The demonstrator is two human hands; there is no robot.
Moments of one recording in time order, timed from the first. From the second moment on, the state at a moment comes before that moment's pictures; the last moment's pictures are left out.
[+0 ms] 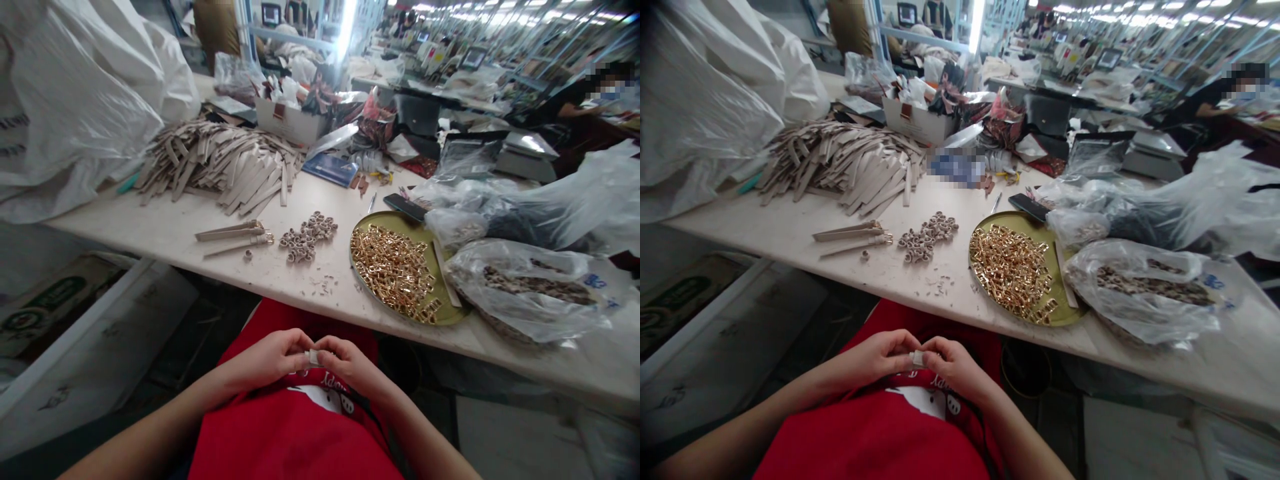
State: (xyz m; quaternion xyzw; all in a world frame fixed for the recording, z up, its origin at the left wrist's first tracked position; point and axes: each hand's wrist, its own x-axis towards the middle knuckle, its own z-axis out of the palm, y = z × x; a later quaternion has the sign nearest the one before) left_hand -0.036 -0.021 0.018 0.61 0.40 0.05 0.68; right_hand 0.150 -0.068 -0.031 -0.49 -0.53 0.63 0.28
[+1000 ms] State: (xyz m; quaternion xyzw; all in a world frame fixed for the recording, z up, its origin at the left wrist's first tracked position) left_hand -0.038 -0.012 -0.004 0.62 0.41 0.01 0.67; right_hand 0.138 -0.061 -0.039 -0.57 -0.53 0.59 0.22
